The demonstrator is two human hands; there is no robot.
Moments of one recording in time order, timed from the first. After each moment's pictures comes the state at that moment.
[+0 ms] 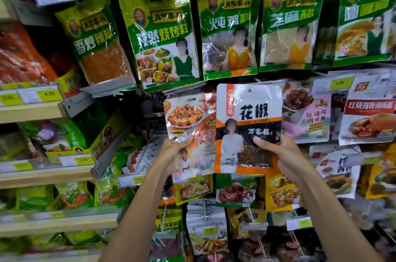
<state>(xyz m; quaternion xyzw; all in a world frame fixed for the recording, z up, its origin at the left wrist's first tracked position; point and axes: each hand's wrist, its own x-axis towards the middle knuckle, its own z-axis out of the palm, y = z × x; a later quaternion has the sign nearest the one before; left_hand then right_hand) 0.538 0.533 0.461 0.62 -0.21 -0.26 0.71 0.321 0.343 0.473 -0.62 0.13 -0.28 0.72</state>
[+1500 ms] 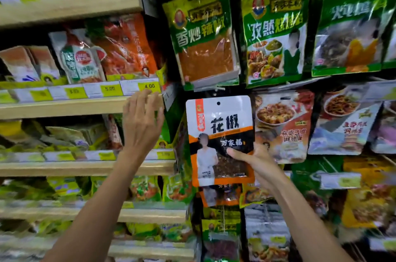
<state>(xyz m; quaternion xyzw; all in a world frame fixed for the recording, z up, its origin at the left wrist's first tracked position) 0.693 0.755 0.533 0.70 -0.34 0.61 0.16 0.507 0.544 0.462 -0.66 0.09 -0.19 0.72</state>
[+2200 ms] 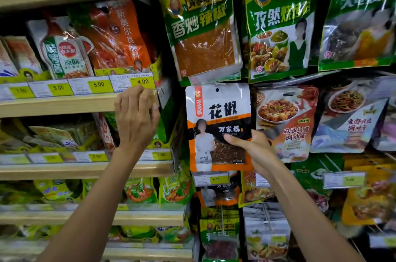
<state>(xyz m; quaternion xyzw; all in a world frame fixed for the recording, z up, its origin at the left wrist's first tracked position) 0.713 0.745 0.527 0.68 -0.33 0.63 0.19 0.537 0.533 0.470 -0.68 0.11 -0.24 0.69</state>
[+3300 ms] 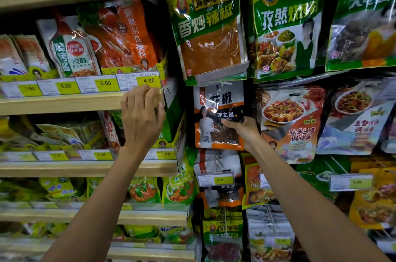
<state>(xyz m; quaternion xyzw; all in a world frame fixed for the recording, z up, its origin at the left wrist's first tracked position) 0.714 0.746 0.526 0.68 -0.35 0.62 0.20 0.609 0.513 0.476 -0.64 0.20 -0.29 0.68</state>
